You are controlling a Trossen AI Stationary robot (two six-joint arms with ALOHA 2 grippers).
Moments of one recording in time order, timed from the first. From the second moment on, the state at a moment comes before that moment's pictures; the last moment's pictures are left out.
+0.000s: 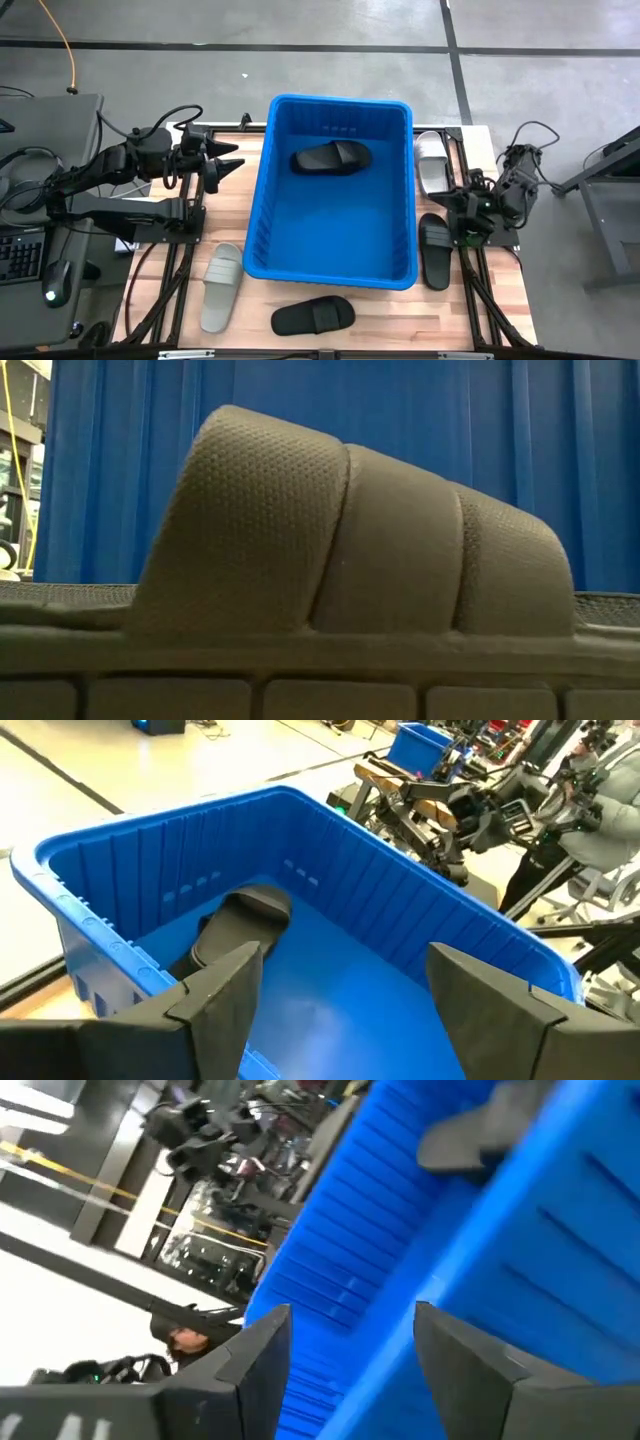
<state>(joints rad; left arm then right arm) 0.29 0.67 1.03 -0.67 -0.18 -0.42 0.90 0.02 0.44 -0.65 1.04 1.23</state>
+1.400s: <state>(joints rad) 0.29 0.84 1.03 -0.65 -0.20 -0.50 0.90 0.01 0.46 -1.02 0.65 1.42</state>
